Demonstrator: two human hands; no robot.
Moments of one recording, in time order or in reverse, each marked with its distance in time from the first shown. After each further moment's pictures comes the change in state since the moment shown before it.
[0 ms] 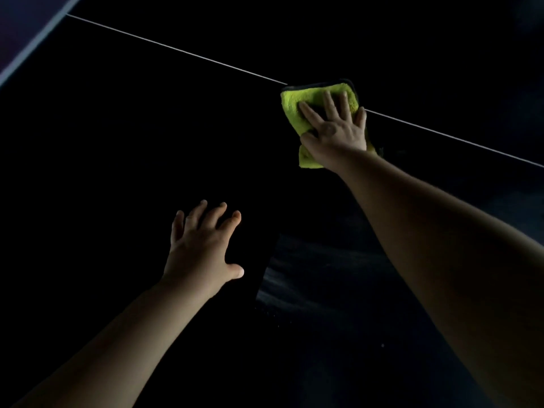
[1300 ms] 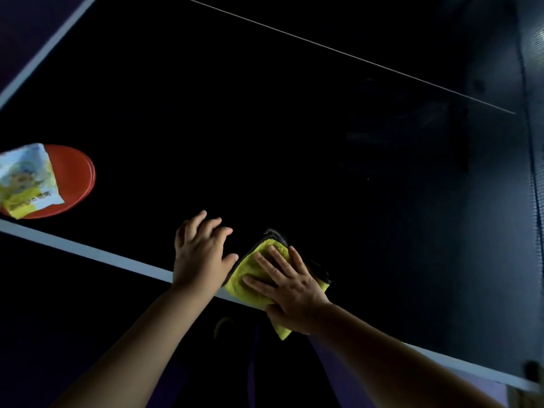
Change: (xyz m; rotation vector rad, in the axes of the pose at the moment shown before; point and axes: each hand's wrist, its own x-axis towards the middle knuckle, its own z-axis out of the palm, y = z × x) left_hand -0.306 -0.101 0.098 -0.264 0.341 0.093; right_hand -0.519 -0.238 0.101 -0.147 -0.135 -0.522
